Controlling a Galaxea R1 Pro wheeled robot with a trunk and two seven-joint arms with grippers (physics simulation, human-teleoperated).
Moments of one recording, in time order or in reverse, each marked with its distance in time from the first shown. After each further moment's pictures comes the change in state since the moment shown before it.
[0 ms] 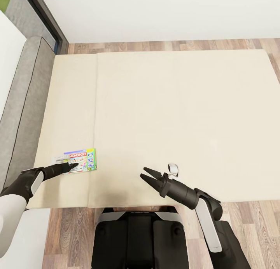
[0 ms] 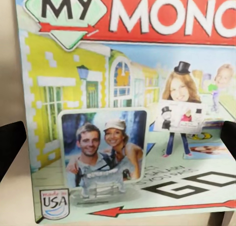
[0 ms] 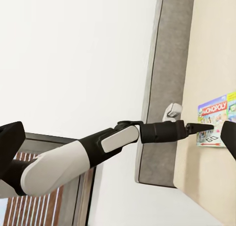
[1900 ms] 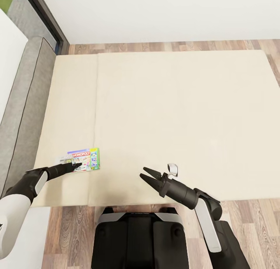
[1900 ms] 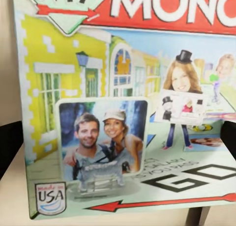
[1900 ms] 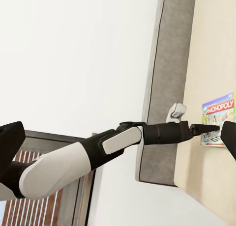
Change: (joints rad) left arm 0.000 -0.027 0.000 0.000 0.004 0.002 -0.004; right arm 0.000 0.005 0.001 0.000 0.002 -0.001 -0.004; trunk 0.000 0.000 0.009
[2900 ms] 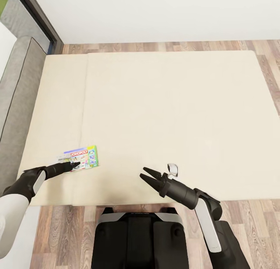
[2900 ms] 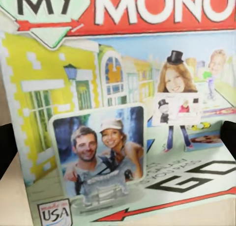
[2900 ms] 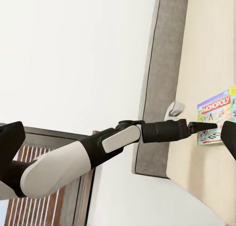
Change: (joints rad) left arm -0.001 0.011 0.001 -0.015 -0.006 -0.001 0.001; right arm 0.000 0.000 0.000 0.000 0.000 0.000 0.003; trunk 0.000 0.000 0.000
